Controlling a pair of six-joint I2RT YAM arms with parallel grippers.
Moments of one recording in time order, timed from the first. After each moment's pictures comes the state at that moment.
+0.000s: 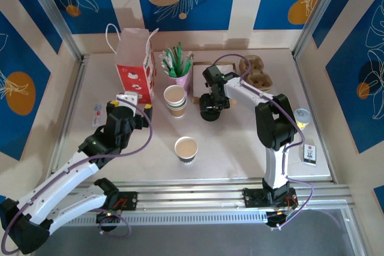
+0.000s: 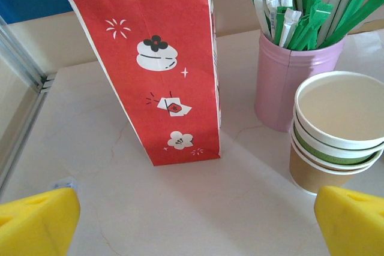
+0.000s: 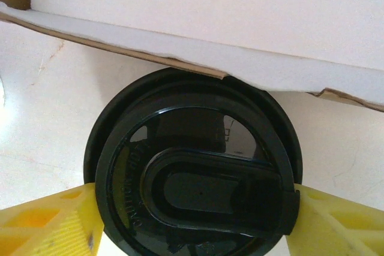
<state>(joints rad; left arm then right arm) -0.66 0.83 0.74 -0.35 -0.58 -0.12 0.49 1.97 1.52 -0.86 0.00 0.33</state>
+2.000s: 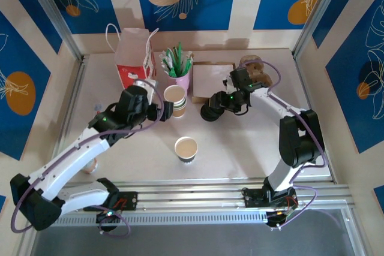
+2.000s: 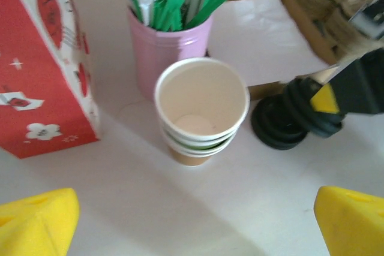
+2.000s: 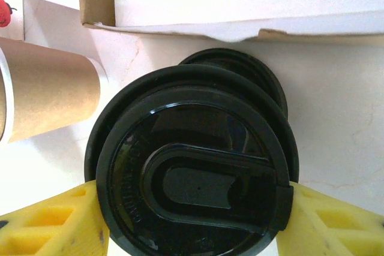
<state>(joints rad) -0.67 1.12 1.08 -0.57 -0.17 -0.32 0.32 1.67 1.17 -0.59 -0.37 0.43</state>
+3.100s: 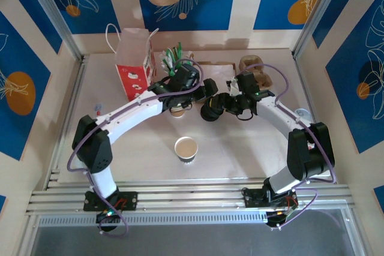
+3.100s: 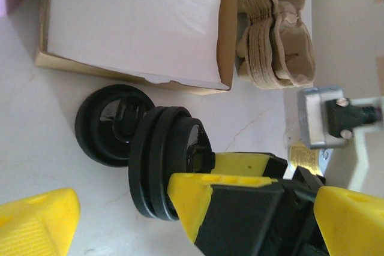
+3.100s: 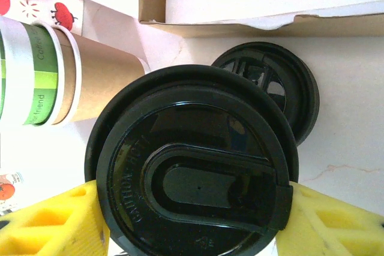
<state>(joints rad) -0.78 1.77 1.55 -0.50 0.04 -1.02 0.30 1.53 1.04 -0.46 -0.44 0.48</state>
